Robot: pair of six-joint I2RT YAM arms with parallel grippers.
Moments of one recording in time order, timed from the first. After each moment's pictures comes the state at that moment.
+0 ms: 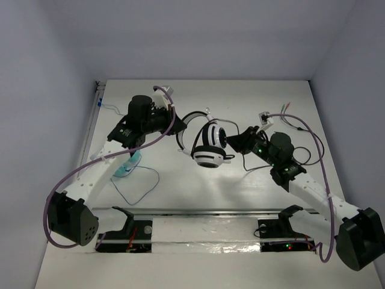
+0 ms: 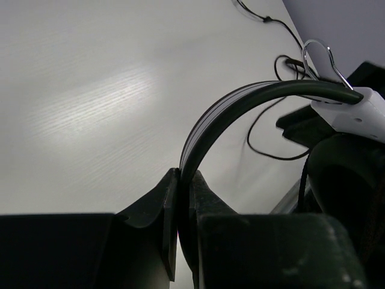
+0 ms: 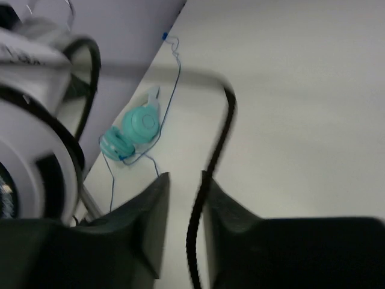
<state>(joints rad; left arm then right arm) -0.43 1.24 1.08 -0.29 0.45 -0.39 0.45 0.99 0.53 0.38 -0.30 0.66</state>
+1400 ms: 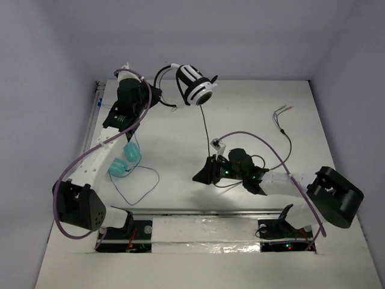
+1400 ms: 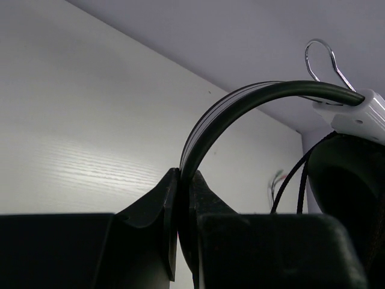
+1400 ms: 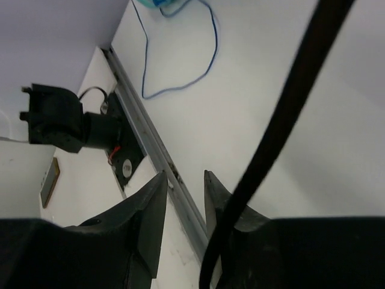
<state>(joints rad) -0.30 1.36 1.25 -0.15 -0.04 -0.77 0.84 1.38 0.50 0.58 -0.40 0.73</state>
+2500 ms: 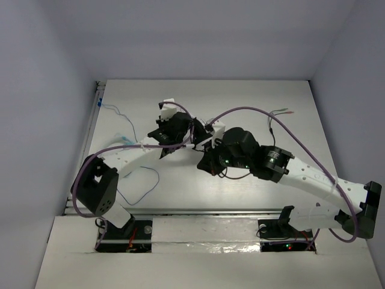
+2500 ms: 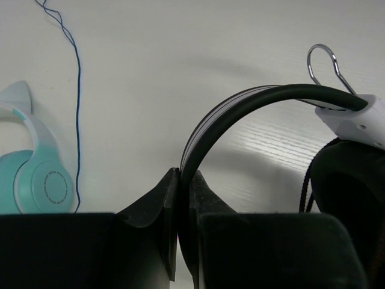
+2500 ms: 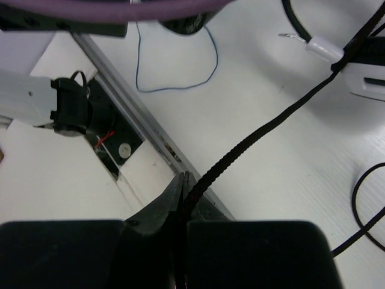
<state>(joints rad) -0.68 1.53 1.04 -0.24 -0.81 -0.56 1.03 1.18 1.17 -0.48 -0.07 0.46</state>
